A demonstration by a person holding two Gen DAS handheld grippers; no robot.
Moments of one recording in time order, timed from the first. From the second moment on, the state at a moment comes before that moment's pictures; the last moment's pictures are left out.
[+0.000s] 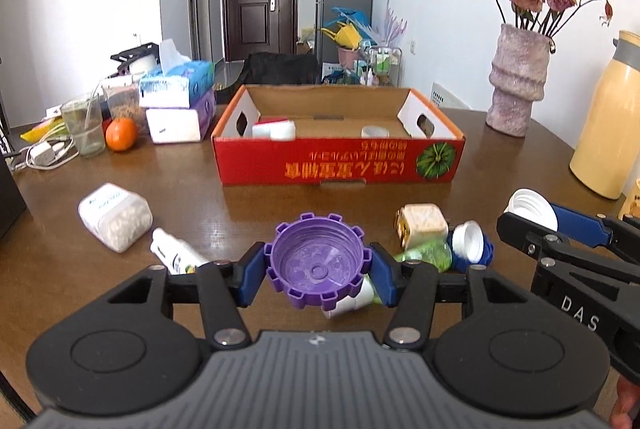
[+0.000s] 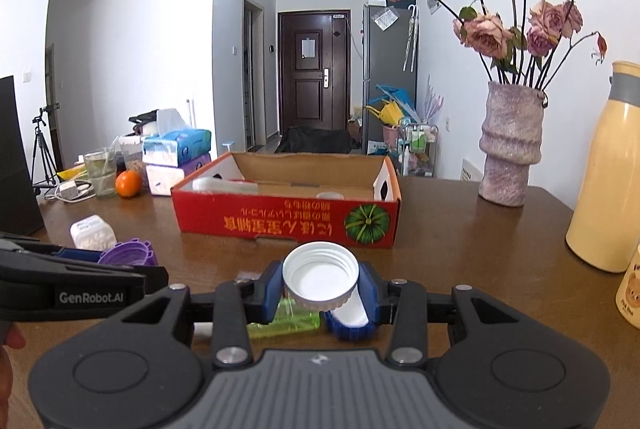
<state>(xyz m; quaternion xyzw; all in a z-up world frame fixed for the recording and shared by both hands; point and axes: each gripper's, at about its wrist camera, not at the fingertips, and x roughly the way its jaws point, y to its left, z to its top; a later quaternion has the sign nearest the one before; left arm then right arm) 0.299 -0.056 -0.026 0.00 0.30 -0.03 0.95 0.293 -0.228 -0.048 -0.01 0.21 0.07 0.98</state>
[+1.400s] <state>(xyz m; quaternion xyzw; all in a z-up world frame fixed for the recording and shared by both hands) 0.470 -0.061 0.003 -0.04 0.26 0.00 0.96 0.468 -0.219 -0.014 0.01 0.19 0.06 0.98</state>
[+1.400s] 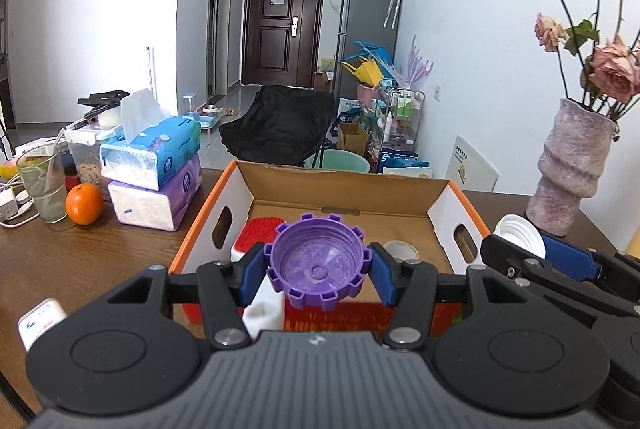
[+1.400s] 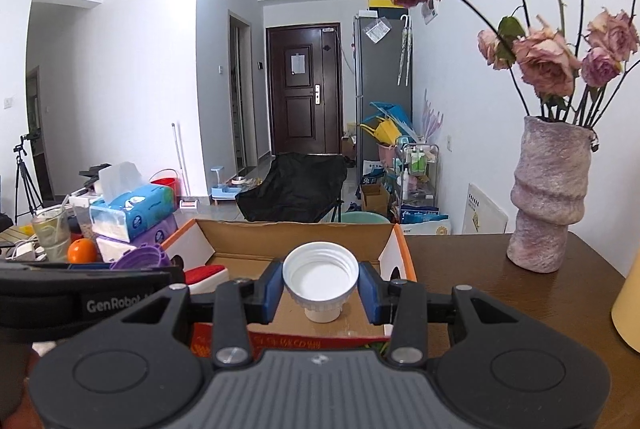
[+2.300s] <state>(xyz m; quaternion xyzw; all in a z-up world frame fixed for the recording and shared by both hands) 0.569 -0.062 -0.016 -0.03 0.28 0.03 0.96 0.567 -0.215 -0.034 -0.03 0.21 0.05 0.98</state>
